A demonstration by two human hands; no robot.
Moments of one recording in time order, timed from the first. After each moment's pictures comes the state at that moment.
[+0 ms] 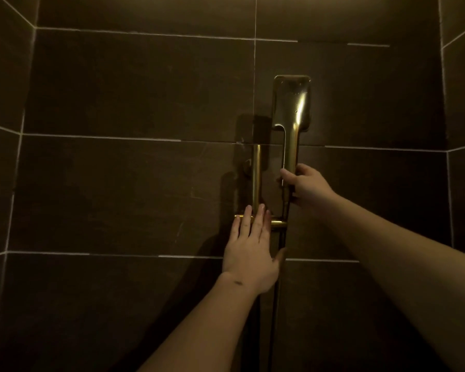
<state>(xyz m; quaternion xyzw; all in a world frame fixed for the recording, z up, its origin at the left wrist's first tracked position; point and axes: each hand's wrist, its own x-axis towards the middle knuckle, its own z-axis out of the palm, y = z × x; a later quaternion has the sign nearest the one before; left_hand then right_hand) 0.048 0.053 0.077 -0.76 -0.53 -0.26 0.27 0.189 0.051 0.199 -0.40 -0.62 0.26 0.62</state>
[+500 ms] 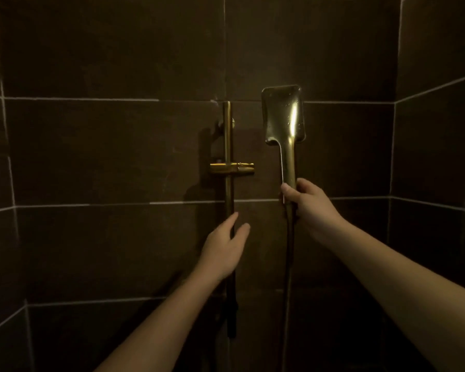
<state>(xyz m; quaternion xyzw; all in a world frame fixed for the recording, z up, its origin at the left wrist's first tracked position) 0.047 -0.063 -0.005 -0.69 -0.45 -0.48 -0.28 0.236 -0.083 0.065 -0.43 -0.58 0.33 0.61</state>
